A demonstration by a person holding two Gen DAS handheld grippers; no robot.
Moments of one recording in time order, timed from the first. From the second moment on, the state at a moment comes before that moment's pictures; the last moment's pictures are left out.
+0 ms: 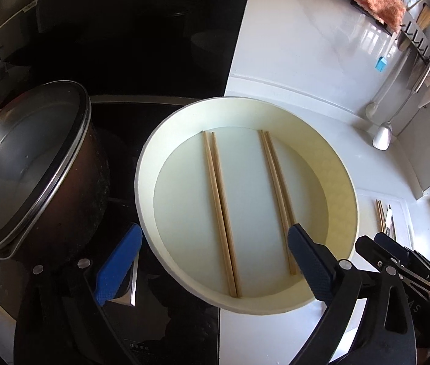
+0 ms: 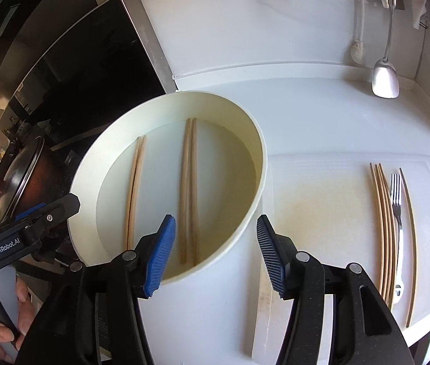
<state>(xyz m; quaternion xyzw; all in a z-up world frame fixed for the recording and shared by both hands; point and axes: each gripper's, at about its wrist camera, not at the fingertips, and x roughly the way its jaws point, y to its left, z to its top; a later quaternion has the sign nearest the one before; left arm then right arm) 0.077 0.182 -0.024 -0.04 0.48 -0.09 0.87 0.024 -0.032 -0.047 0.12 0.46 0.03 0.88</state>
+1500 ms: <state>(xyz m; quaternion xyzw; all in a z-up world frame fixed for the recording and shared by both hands) -0.049 -0.084 -0.075 -0.04 0.46 -0.08 0.88 -0.131 -0.306 -0.109 0.15 0.41 -0.04 0.90</state>
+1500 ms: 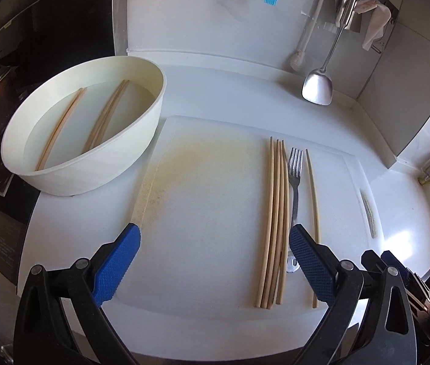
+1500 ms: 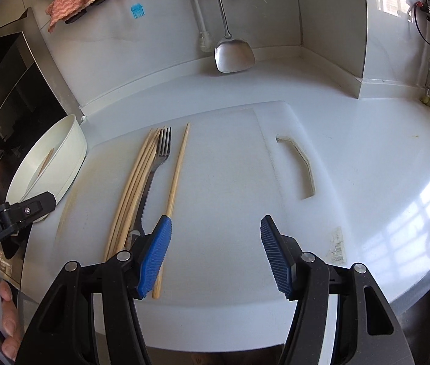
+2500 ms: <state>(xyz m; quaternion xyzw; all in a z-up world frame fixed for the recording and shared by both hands) -0.013 -0.097 -0.124 -0.02 0.43 -0.10 0.90 -0.078 -0.257 -0.146 0.04 0.38 -0.07 0.92</state>
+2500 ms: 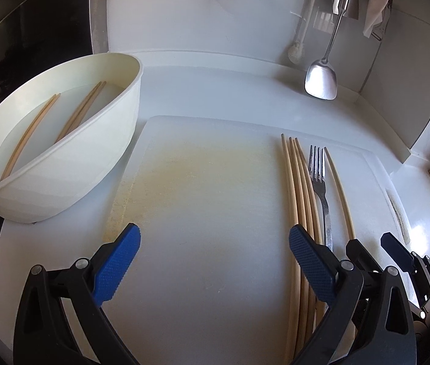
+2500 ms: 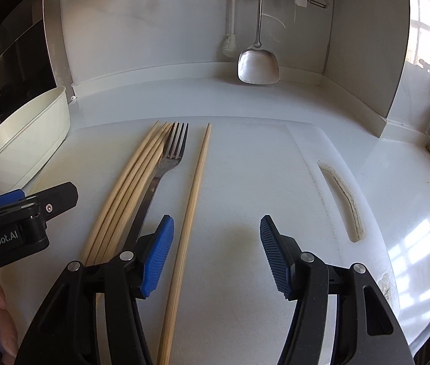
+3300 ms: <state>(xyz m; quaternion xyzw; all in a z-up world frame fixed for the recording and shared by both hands) -0.006 -0.123 -0.137 0.02 0.44 -0.11 0.89 -0.081 -0.264 -0.148 0.04 0.37 -0.06 0.93</state>
